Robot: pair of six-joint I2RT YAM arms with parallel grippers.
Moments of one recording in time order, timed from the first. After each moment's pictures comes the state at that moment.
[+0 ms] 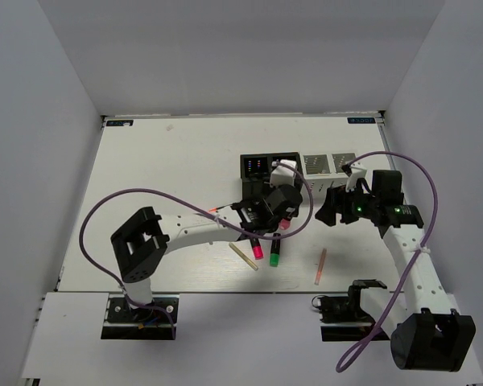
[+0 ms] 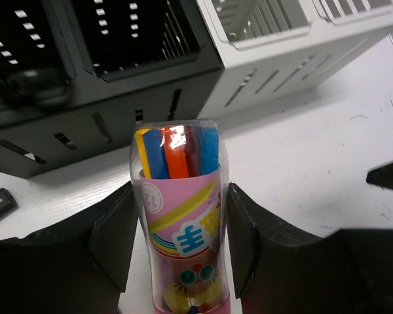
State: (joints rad) left arm -1.15 1.79 1.31 -0.07 -0.65 -0.57; right arm 0.01 0.96 0.79 -0.69 -0.56 -0.13
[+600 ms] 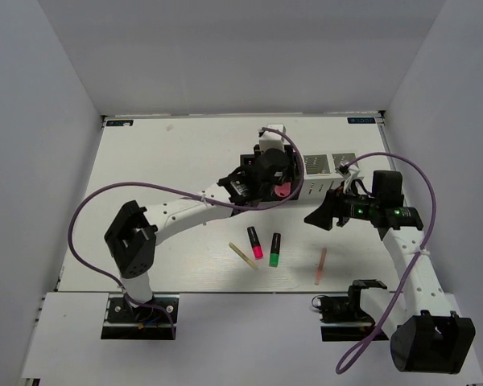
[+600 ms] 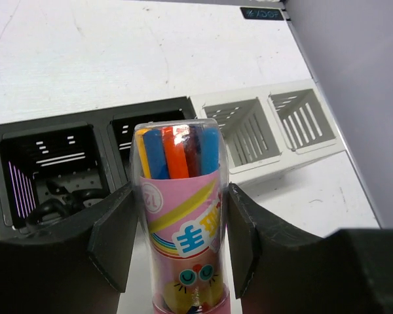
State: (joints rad) left arm -1.01 1.77 1.47 -0.05 -0.57 -0.52; right arm 0.01 0.93 0.77 -0.66 -0.95 -0.11
